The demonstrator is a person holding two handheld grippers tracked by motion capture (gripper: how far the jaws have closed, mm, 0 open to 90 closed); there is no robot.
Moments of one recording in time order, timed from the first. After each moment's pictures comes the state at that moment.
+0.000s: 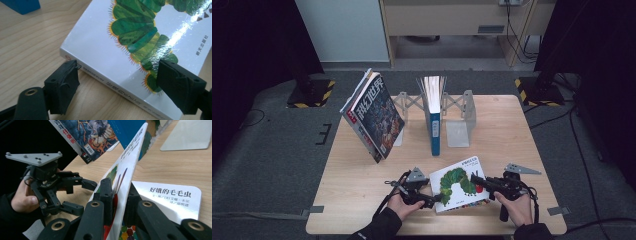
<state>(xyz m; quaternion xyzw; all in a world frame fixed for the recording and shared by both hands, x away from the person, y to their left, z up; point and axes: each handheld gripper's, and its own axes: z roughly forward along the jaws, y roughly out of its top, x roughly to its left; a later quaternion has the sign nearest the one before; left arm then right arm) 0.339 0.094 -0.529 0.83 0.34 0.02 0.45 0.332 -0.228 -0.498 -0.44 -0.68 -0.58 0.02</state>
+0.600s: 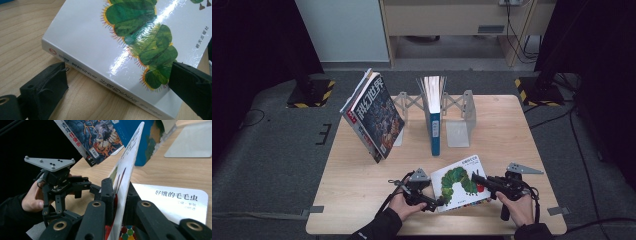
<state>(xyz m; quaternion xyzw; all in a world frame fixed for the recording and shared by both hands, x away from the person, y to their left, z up) 0.343 0.087 -0.537 0.83 0.32 -0.02 0.45 0.330 -0.231 -0.491 -0.42 -0.68 -0.60 0.01</state>
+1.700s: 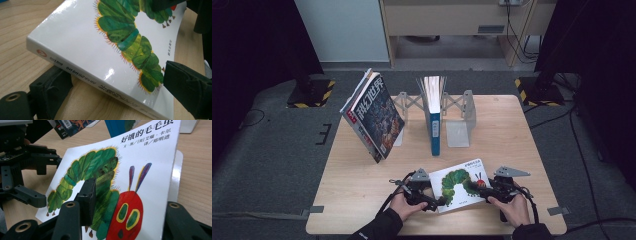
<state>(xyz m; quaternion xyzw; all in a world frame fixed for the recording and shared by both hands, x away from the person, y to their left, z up) 0.344 0.085 -0.537 0.83 0.31 -0.03 0.46 0.335 -0.218 -0.520 -0.44 -0.75 -0.50 -0.05</state>
